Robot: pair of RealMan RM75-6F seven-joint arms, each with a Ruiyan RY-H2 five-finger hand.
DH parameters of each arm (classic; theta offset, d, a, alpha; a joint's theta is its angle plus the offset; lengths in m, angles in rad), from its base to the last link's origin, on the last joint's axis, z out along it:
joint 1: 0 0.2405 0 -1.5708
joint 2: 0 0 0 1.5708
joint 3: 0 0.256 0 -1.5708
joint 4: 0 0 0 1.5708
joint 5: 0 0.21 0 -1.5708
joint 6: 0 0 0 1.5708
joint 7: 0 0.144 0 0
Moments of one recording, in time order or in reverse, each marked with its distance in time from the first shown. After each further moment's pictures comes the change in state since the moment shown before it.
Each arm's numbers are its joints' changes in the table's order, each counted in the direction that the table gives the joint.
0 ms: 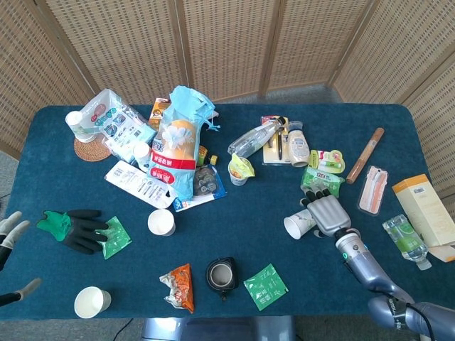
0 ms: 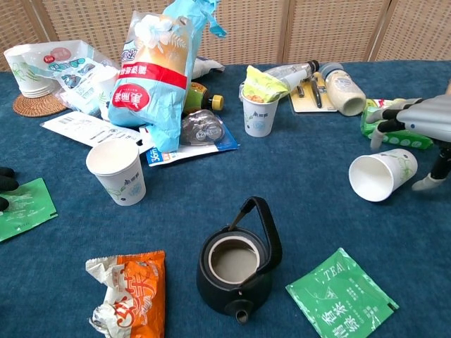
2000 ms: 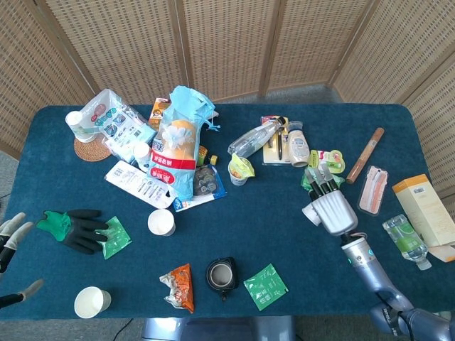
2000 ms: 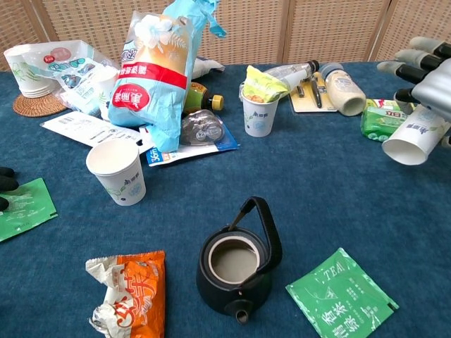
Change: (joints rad) left arm 0.000 -0.003 0.006 -0.002 0.008 0.000 0.006; right arm -0.094 -0.188 -0.032 0.373 -0.348 0.433 -0.251
